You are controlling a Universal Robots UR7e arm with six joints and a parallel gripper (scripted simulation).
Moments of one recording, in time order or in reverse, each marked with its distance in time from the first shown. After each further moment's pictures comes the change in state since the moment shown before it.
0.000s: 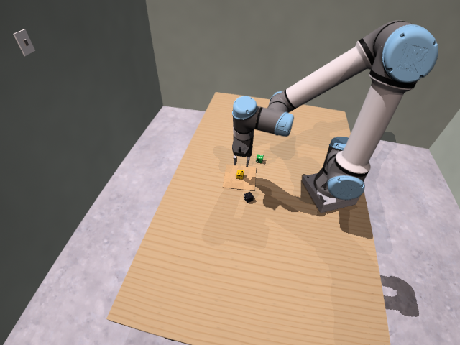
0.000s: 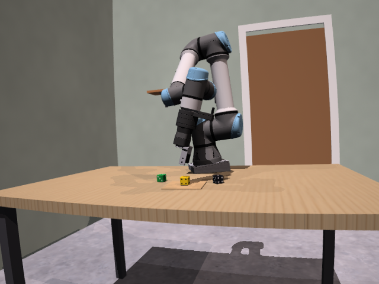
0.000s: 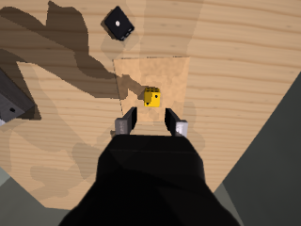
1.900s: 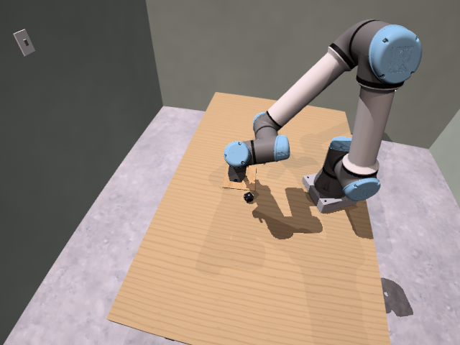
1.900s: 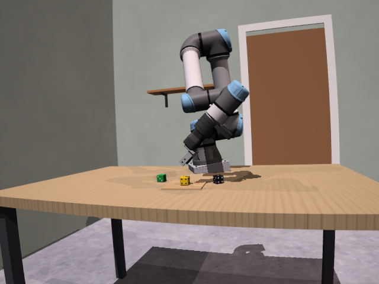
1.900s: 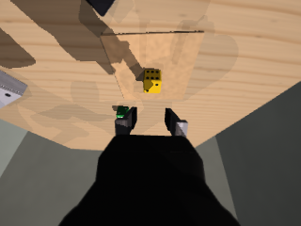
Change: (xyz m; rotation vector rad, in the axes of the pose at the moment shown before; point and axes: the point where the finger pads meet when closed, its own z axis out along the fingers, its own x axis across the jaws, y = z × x) arm 0.001 -0.006 0.001 -0.497 0.004 0.001
